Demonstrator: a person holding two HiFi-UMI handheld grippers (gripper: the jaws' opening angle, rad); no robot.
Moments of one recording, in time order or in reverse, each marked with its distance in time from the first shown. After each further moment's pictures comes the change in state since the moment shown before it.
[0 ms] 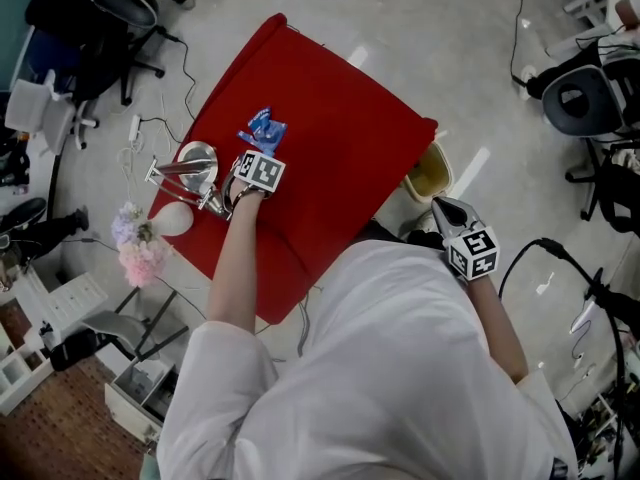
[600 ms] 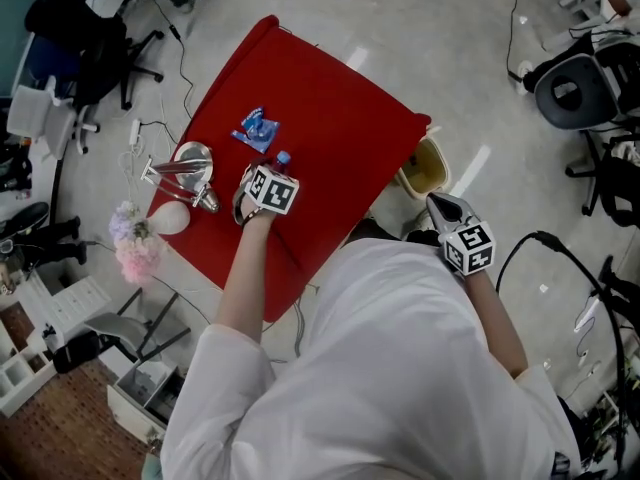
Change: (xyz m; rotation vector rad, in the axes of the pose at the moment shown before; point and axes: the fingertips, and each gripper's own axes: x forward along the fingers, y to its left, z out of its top) left arm -0.043 -0.070 0.027 0.065 -0.173 0.020; right arm -0.006 -0.005 -0.011 0.005 -0.020 0.015
